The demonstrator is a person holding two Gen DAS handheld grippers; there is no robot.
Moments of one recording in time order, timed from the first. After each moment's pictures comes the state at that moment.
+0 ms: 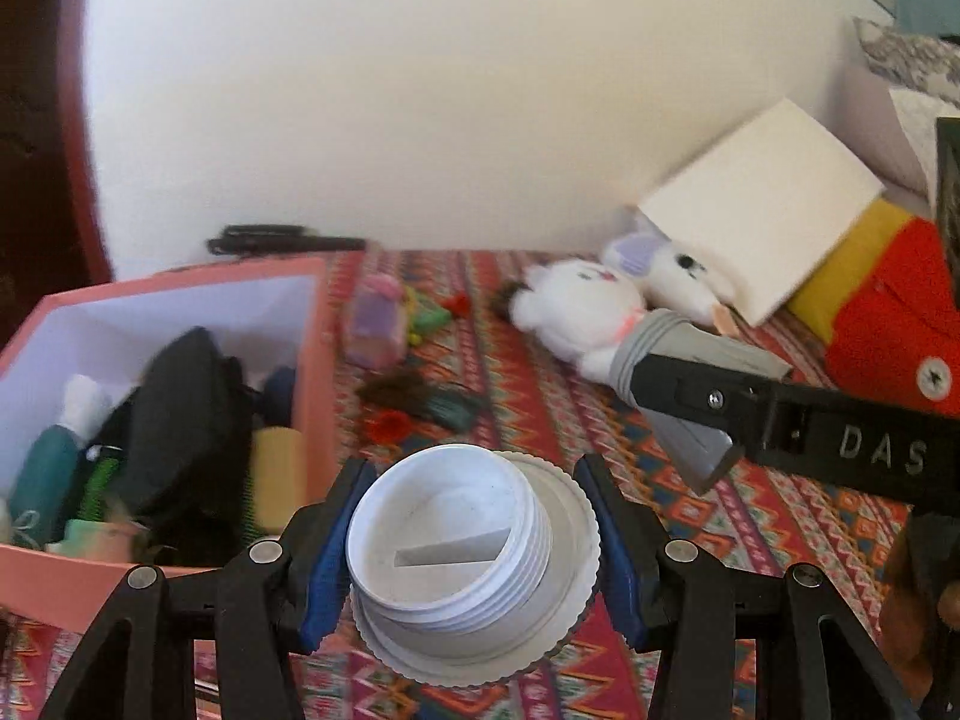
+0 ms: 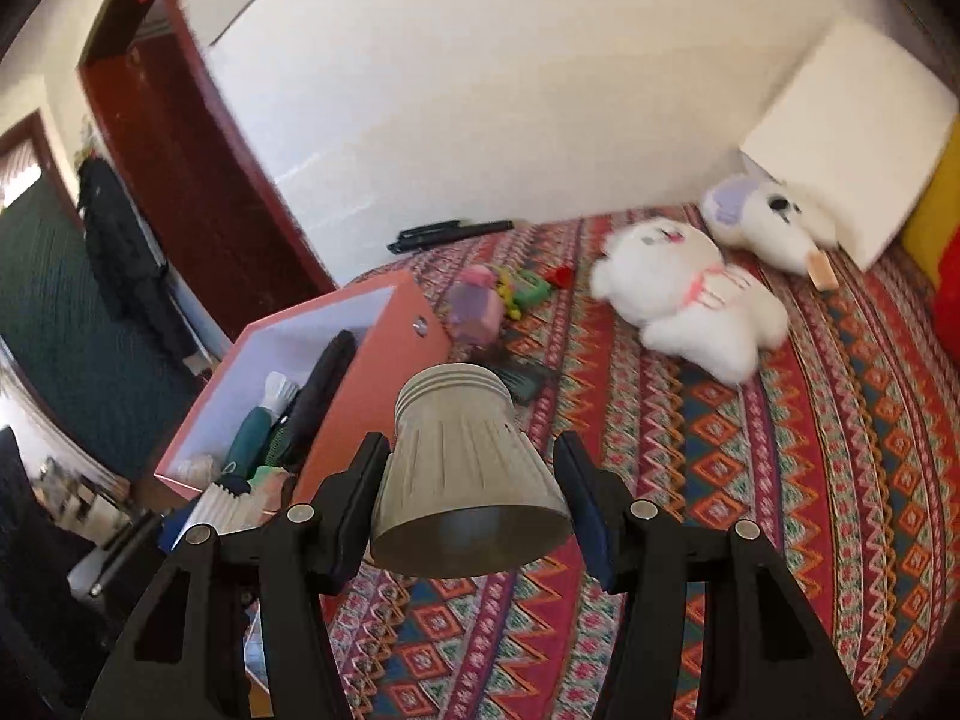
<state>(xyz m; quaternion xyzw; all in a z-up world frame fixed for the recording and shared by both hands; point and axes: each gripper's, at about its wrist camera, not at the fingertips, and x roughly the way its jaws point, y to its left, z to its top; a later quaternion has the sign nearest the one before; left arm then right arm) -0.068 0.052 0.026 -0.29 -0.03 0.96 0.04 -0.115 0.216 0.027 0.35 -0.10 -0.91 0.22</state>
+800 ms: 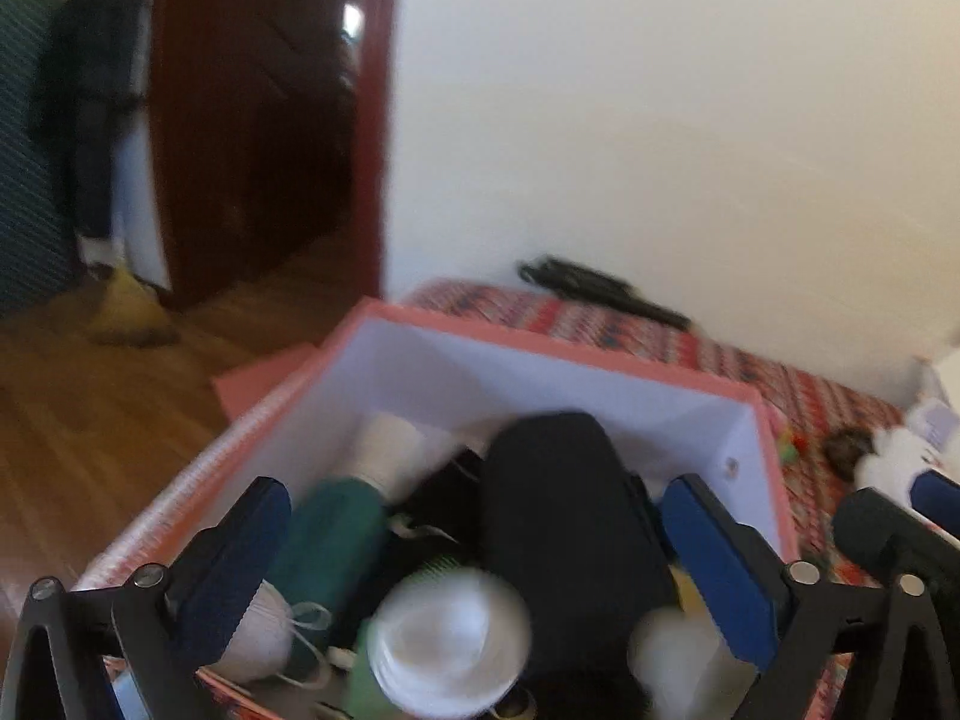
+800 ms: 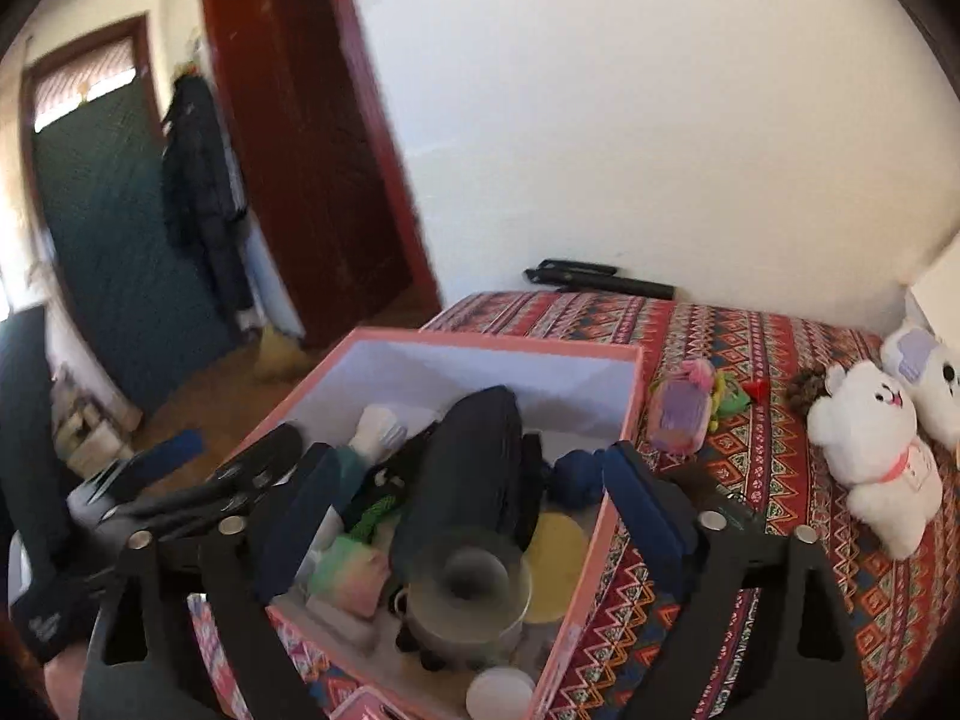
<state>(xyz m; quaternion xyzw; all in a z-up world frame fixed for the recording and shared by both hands) -0.119 -0.159 0.045 -0.26 -0.10 0.94 -0.21 -0.176 0.013 0.061 0.30 -0.03 -0.90 0.31</state>
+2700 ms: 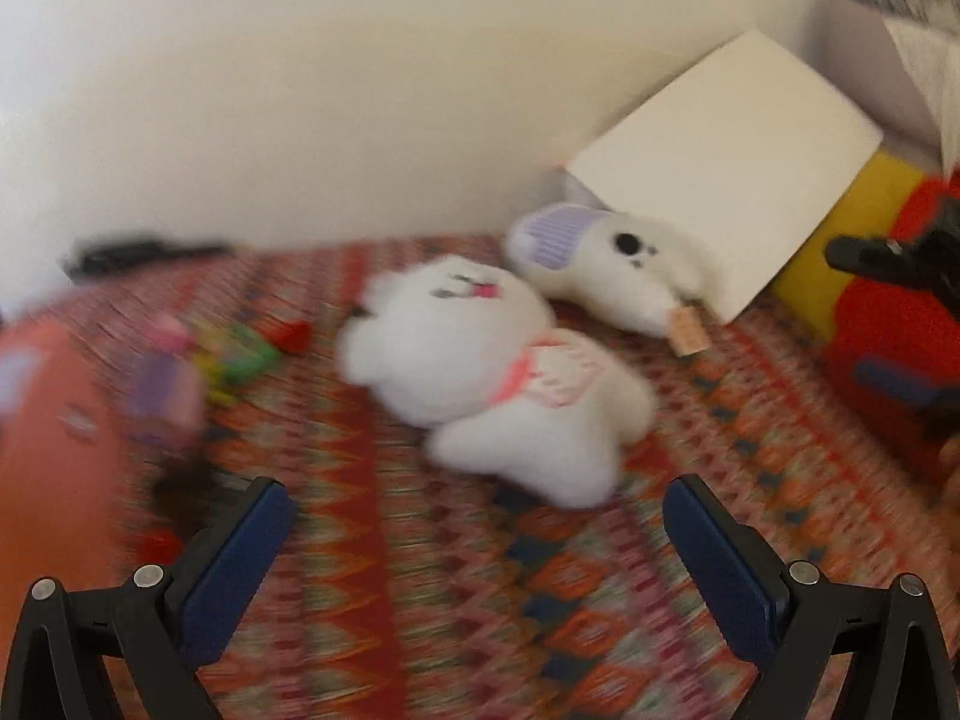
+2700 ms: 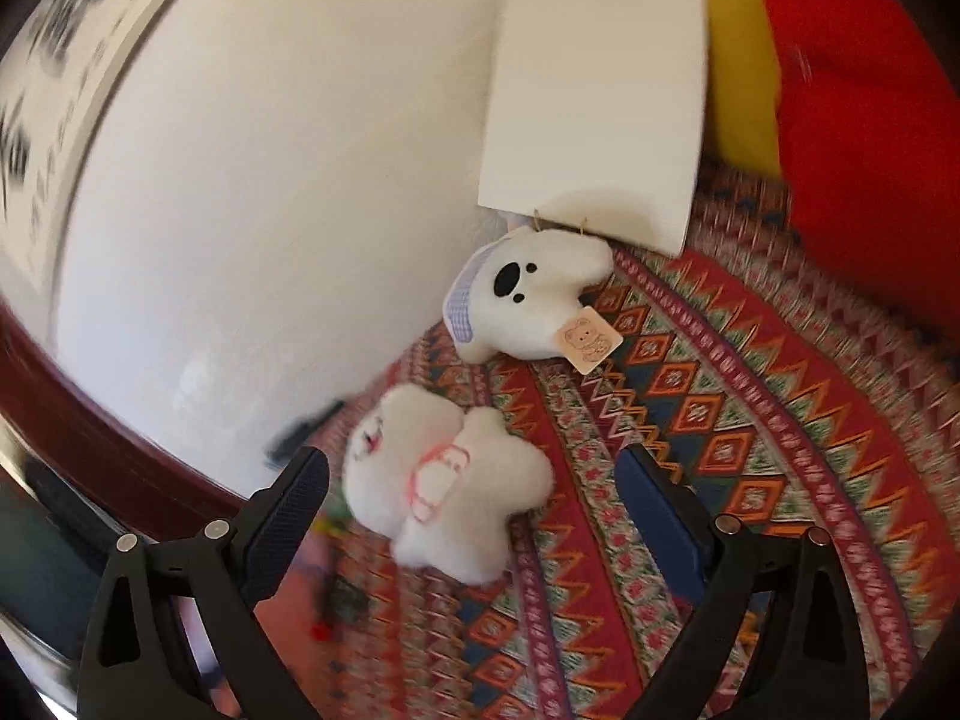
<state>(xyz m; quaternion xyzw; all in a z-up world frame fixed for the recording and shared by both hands) -0.231 0.208 -0.033 -0.34 -0.06 0.93 0.12 -0.271 0.515 -0.024 0.29 -0.40 -0.87 0.08</state>
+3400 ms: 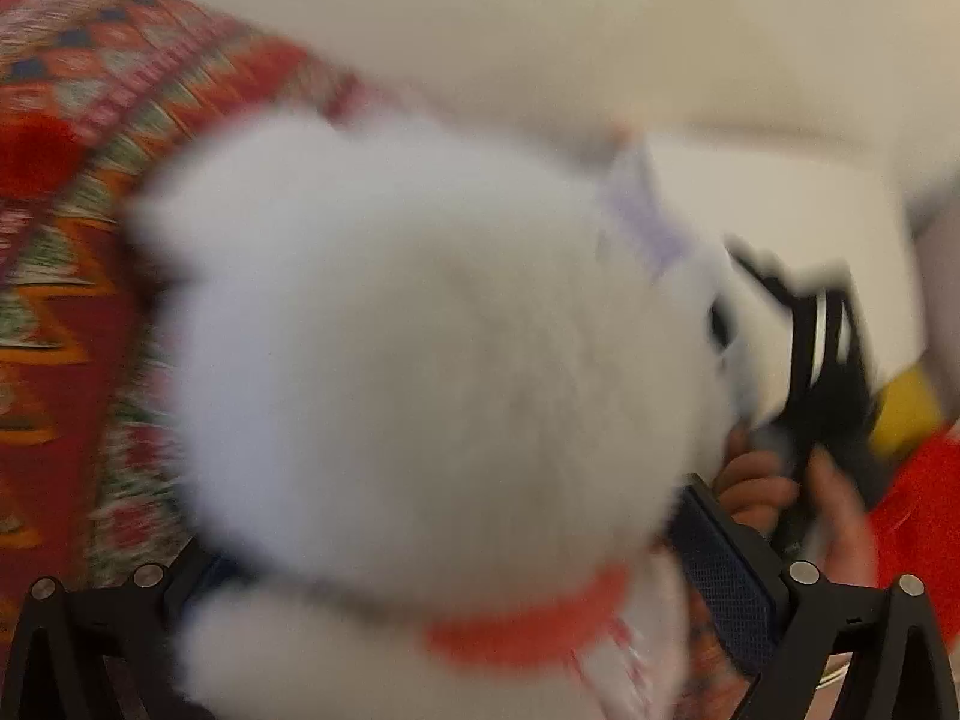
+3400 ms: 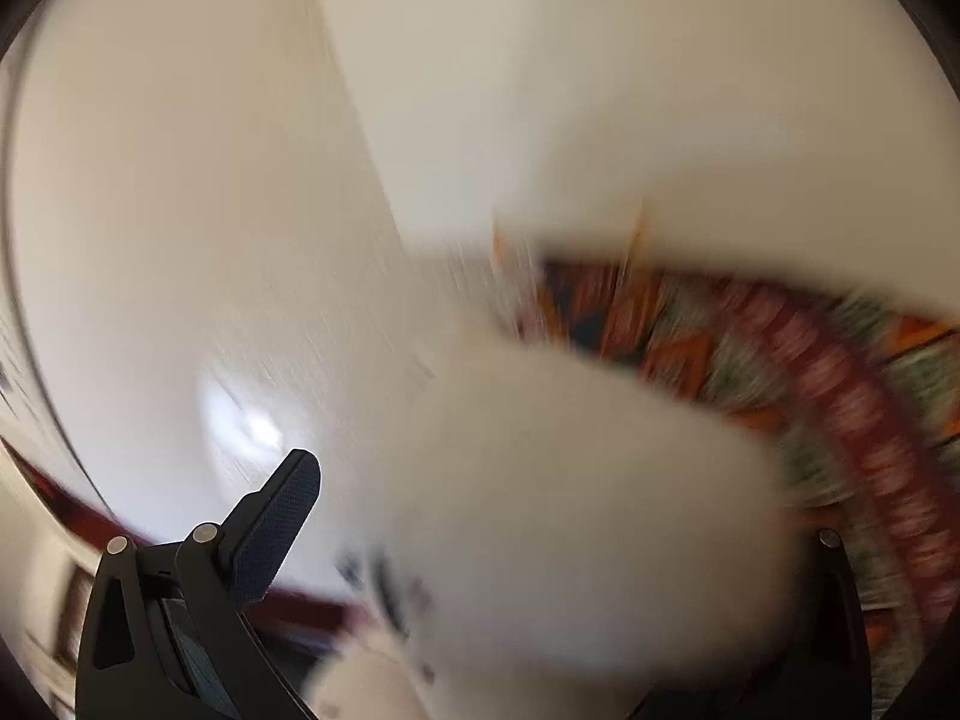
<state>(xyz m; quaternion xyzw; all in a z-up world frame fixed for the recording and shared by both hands) -0.430 0.236 -0.151 -0.42 -0.27 0.85 0.16 -0.564 0.545 -0.139 0.33 -0.48 -0.80 0.15</state>
